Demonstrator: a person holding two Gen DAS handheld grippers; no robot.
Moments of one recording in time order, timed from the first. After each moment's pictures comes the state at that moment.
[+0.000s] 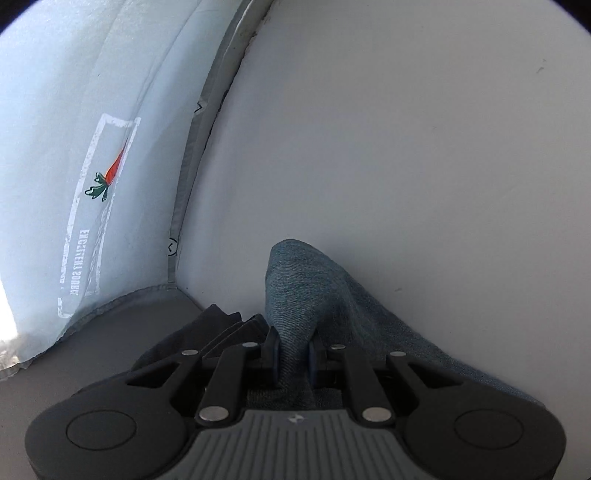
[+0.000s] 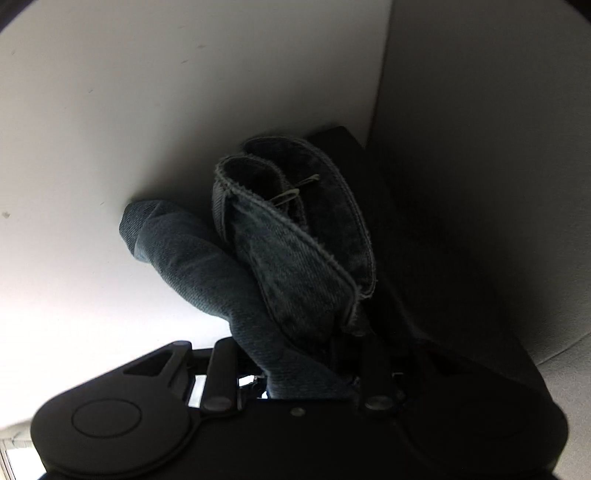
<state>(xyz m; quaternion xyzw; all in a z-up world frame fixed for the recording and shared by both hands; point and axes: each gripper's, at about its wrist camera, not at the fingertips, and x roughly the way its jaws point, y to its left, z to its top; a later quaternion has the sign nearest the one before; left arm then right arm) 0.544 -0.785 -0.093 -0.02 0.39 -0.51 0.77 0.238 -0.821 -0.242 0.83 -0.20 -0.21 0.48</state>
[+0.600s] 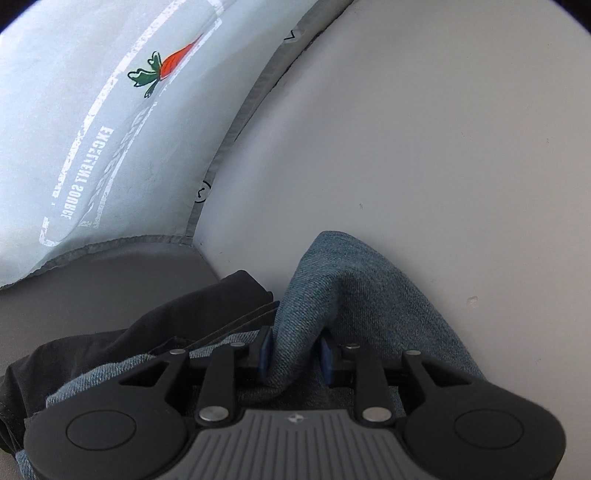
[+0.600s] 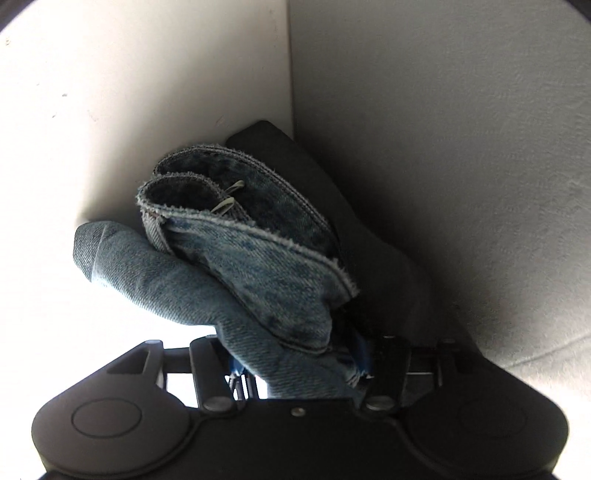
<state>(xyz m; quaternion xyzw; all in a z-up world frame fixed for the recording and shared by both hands) 0.592 -0.799 -0.121 -0.10 0.45 -0.48 0.75 0.264 -0.852 -0.273 0.87 -0.16 -0.17 0.43</state>
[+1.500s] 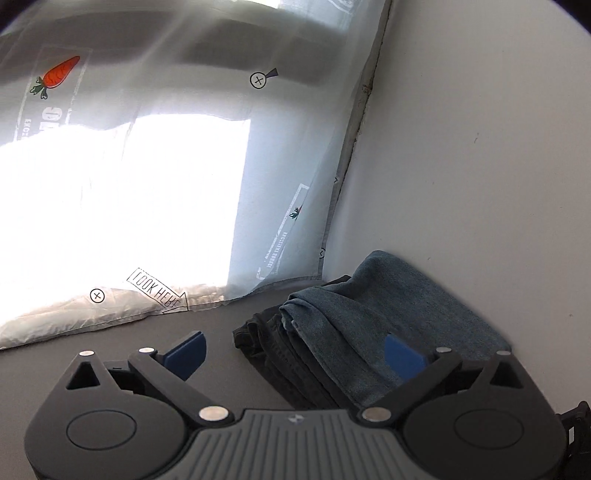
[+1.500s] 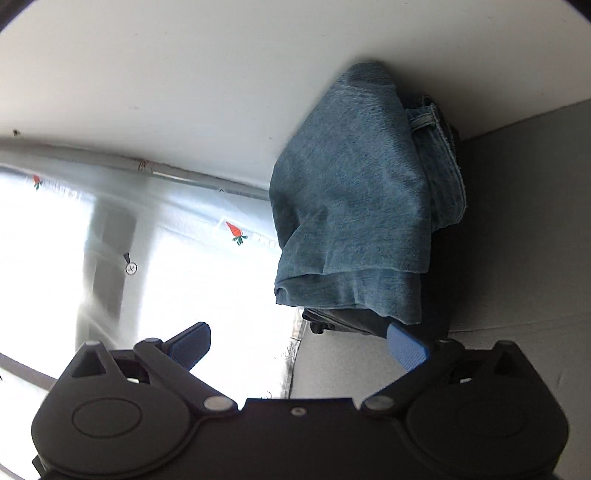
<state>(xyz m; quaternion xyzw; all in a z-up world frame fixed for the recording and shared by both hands) 0.390 -0.525 0.013 0.00 0.30 -0.32 0.90 0.199 -0.755 -0.104 0.59 0.08 -0.19 0.78</state>
